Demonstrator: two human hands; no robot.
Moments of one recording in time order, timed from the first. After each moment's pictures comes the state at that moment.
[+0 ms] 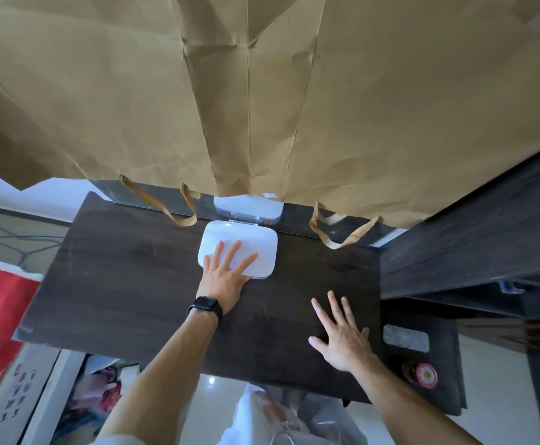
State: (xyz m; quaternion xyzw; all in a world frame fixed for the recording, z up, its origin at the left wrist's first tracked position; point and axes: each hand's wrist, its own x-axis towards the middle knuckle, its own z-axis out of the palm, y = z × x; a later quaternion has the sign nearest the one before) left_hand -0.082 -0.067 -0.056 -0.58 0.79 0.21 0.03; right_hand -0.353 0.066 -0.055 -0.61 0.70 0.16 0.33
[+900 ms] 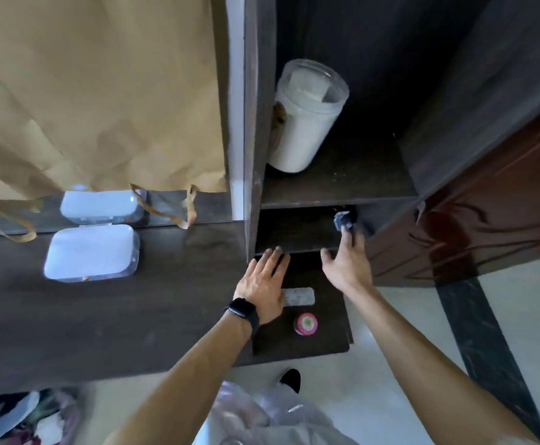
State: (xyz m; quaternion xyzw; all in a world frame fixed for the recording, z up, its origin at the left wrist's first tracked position) left_hand -0.417 0.073 0.010 -0.37 0.90 0.22 0.04; right_hand -0.611 0.115 0.046 -0.41 0.88 -0.13 0.18
